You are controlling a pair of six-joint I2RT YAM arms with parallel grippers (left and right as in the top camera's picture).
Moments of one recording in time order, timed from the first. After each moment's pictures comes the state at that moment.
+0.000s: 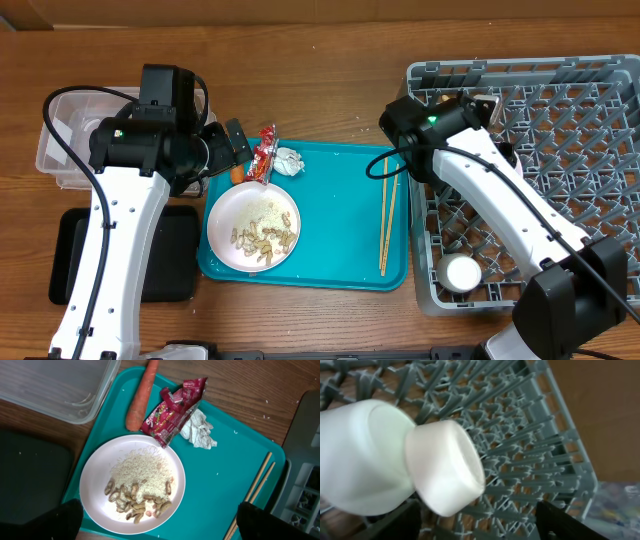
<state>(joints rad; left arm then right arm) -0.09 1.46 1.48 -1.21 0.10 -0.52 0.47 1.74 1.49 -1.47 0.89 0.92</state>
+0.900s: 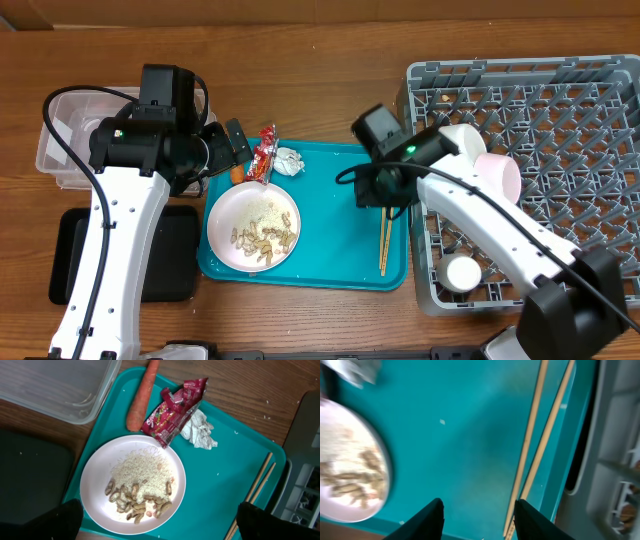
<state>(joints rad) -0.09 1.46 1.48 -1.21 0.10 -0.52 0.58 1.70 1.32 -1.01 -0.05 0.56</state>
